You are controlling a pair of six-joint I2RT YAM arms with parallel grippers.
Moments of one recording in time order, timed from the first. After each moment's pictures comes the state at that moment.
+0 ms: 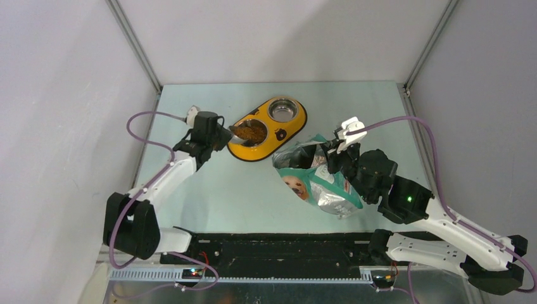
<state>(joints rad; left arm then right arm) -0.31 1.31 0.91 -0.24 -0.20 -1.02 1.05 0.81 1.03 -0.33 0.56 0.03</state>
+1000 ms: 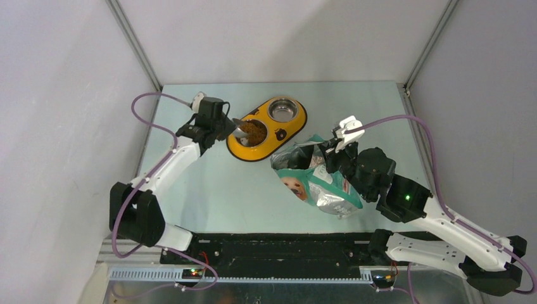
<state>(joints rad) -0.34 1.42 1.12 -0.38 -0.20 -0.95 1.03 0.83 1.03 -0.32 0.51 0.04</state>
